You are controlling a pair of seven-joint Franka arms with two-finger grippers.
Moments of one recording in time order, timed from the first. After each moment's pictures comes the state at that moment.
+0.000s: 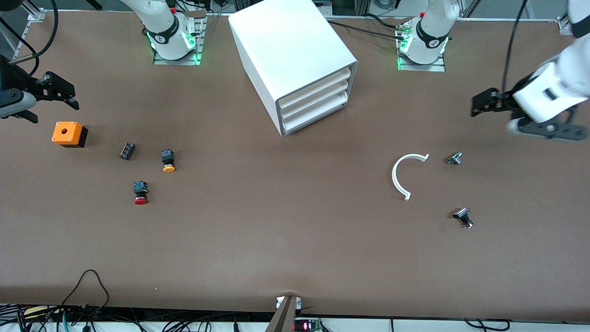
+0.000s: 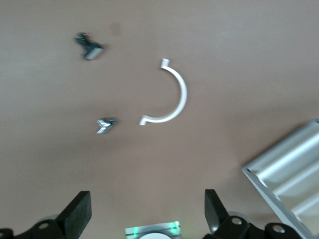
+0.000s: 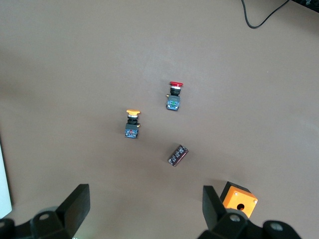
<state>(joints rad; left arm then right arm) 0.05 0.13 -0.19 -1.50 -0.05 1.43 0.01 0.09 -0.04 -0.12 -1.69 0.00 1.66 -0.41</state>
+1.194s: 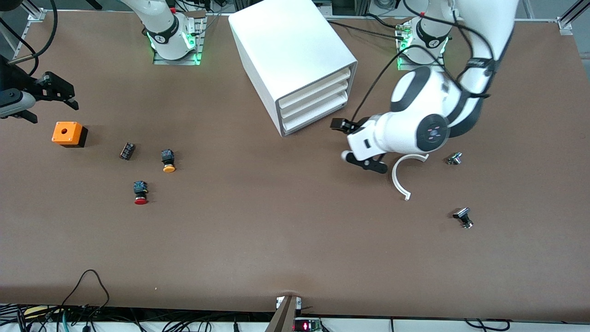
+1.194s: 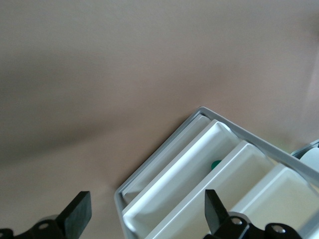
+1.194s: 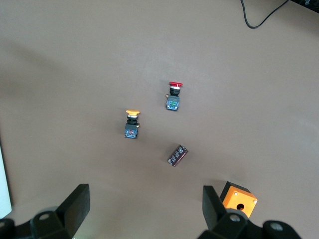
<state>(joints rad) -0.17 0.47 -0.36 -1.59 -0.35 1.79 -0.17 0.09 -0.04 -0.12 -1.69 0.00 1.66 -0.41</state>
